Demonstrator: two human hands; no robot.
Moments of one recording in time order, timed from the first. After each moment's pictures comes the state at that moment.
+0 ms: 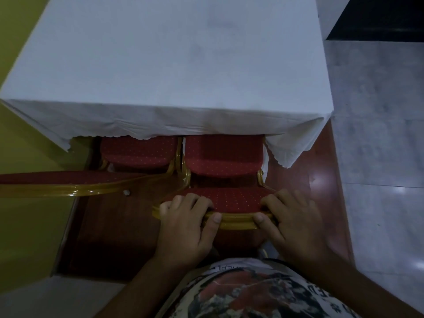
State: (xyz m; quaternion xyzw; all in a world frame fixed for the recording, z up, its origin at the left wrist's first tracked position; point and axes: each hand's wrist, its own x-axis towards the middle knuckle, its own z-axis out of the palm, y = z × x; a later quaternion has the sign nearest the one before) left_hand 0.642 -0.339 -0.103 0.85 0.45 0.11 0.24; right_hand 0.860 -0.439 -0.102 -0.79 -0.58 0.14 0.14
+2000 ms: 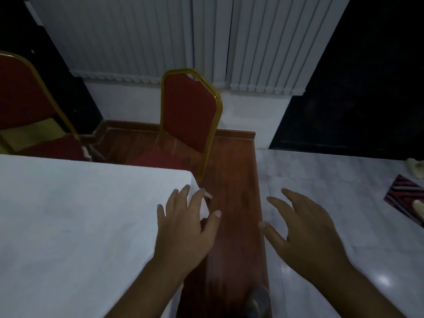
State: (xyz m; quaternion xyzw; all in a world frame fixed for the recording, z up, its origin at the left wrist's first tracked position) left_hand 1.394 0.004 -0.037 0.81 0.53 0.10 0.22; right_hand 1.596 -0.122 -0.003 -0.84 -0.53 0.08 0.07
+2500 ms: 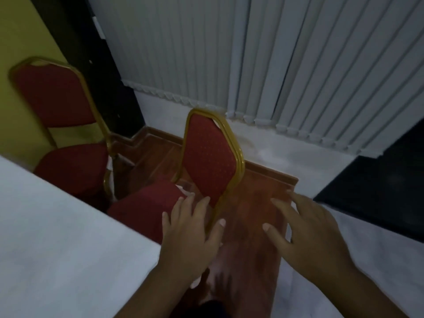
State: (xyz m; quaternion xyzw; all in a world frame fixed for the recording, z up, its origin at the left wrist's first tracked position) left_hand 1.586 0.230 -0.031 0.73 0.63 0.14 0.21; right_hand 1.827 0.192 0.001 -0.73 -0.67 0.09 0.05
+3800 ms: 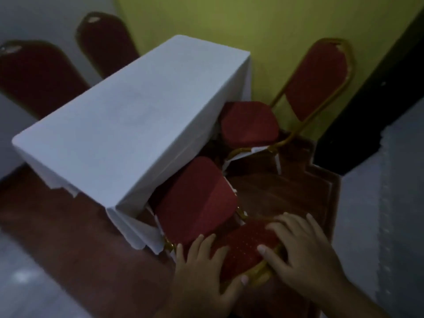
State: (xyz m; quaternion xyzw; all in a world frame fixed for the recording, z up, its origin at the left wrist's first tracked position) left_hand 1.786 0.571 -0.079 0.11 0.96 0.17 0.18; right_hand 1.764 0.805 -0.054 0.05 -0.99 0.12 -0.10
